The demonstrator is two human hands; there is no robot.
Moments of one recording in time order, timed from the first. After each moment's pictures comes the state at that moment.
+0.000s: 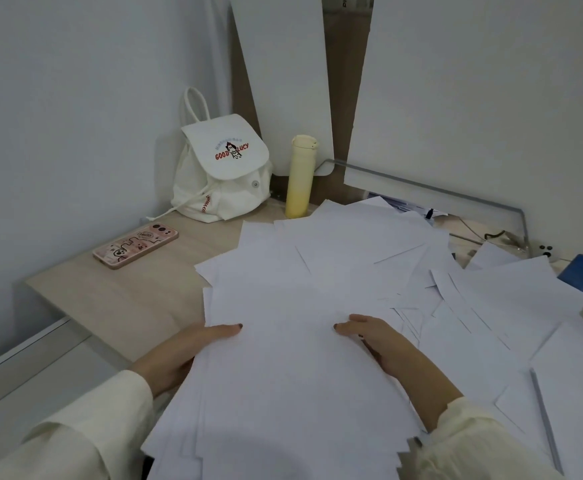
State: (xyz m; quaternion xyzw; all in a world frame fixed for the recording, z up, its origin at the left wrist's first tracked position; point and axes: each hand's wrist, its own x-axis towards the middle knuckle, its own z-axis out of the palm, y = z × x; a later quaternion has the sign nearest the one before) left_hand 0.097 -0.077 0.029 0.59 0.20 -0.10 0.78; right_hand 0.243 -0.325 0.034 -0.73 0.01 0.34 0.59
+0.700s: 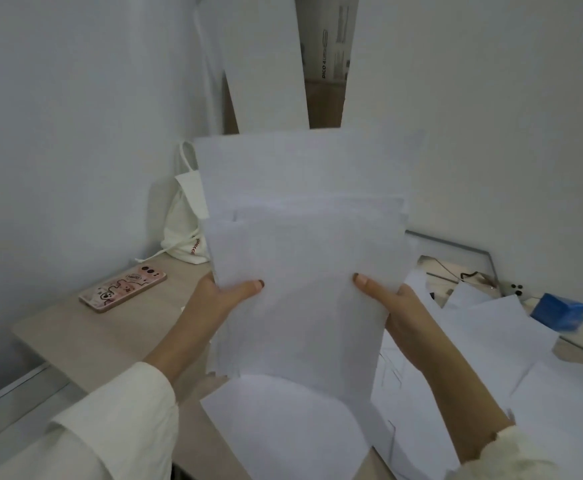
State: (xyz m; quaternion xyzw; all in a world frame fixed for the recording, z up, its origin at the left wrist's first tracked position) left_hand 0.137 -0.113 0.132 0.65 0.08 0.25 0.72; right_hand 0.222 -0.339 0.158 -0.65 -0.20 0.14 0.72
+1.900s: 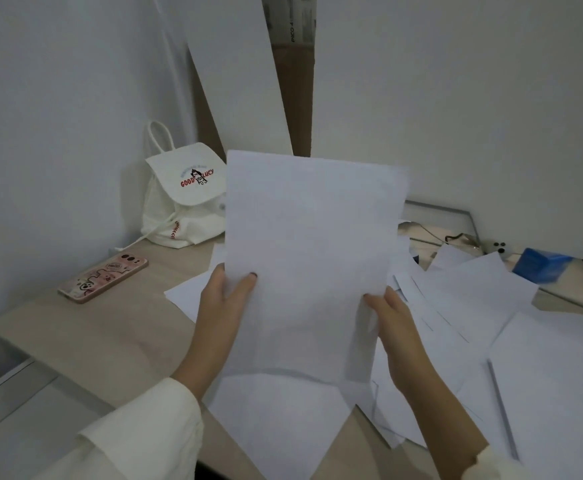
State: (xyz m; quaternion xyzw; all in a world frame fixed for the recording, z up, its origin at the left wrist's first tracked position) left_hand 0.137 -0.167 0.105 0.67 0.12 0.30 0.67; right_hand 0.199 -0.362 0.105 -0.73 -0.05 0.05 0.68
